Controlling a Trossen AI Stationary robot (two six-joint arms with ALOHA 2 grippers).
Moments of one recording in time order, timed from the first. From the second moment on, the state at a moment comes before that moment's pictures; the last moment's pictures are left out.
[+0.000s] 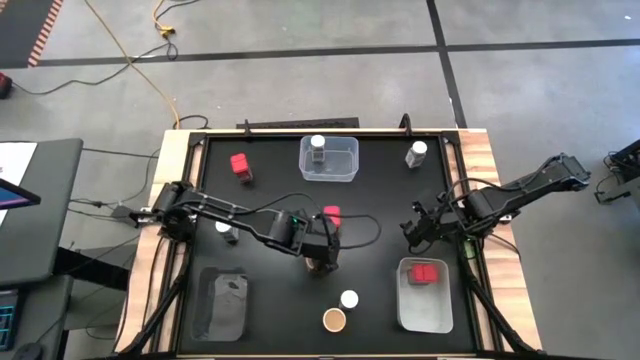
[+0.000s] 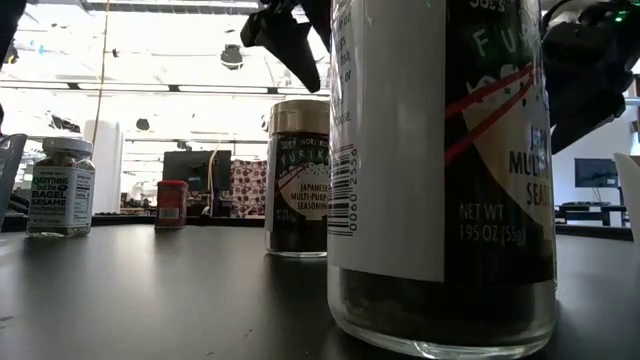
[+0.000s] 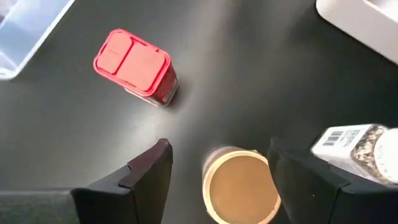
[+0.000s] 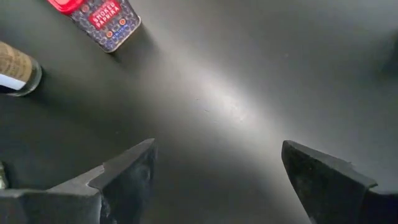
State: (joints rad) left arm -0.28 1.93 1.84 -1.02 -0.34 -0.72; right arm 0.35 0.91 0.69 -0.92 0.47 1.06
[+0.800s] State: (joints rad) left arm -0.29 2.07 1.84 -1.01 -0.18 -0.63; right arm 0.35 0.91 0.69 -0.91 0.47 1.04
